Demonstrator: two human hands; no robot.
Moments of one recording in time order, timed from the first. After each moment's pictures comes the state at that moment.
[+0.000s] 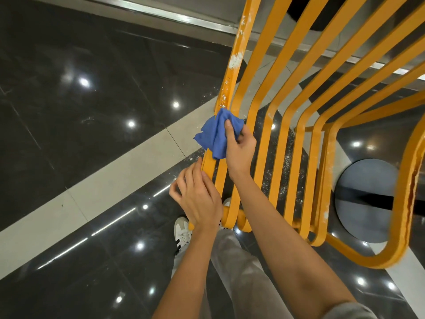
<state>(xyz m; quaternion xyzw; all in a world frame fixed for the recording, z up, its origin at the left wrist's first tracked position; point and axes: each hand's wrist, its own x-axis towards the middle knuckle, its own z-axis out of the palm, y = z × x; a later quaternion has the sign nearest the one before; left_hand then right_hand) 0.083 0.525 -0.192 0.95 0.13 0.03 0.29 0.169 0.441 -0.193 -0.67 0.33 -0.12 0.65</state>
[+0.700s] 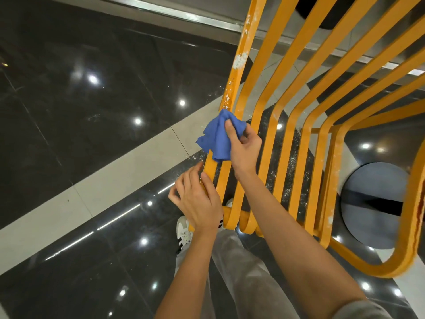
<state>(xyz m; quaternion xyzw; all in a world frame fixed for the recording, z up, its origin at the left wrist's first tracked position) 0.085 0.522 -0.188 0.93 0.17 0.04 0.32 0.172 0.428 -0.194 -0.64 0.31 -0.08 0.70</state>
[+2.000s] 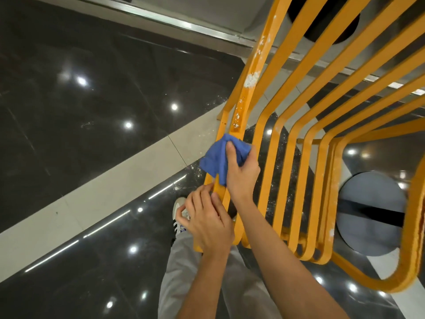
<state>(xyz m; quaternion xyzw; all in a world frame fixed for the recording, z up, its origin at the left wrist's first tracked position) 0.084 0.526 -0.192 0.95 0.14 0.04 0.29 0.169 0.464 -0.178 -0.73 0.33 -0.09 0.59</state>
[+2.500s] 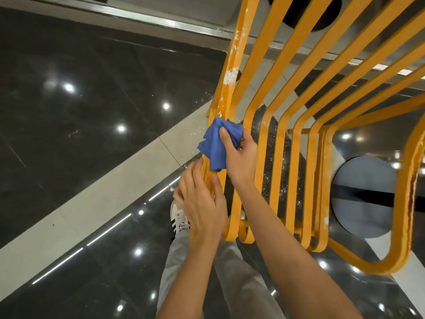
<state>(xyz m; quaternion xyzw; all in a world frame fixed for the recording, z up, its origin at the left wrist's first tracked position) 0.125 0.517 -0.175 0.93 0.08 -0.04 0.35 0.192 0.432 -0.175 -0.69 0.35 -0.07 0.63</state>
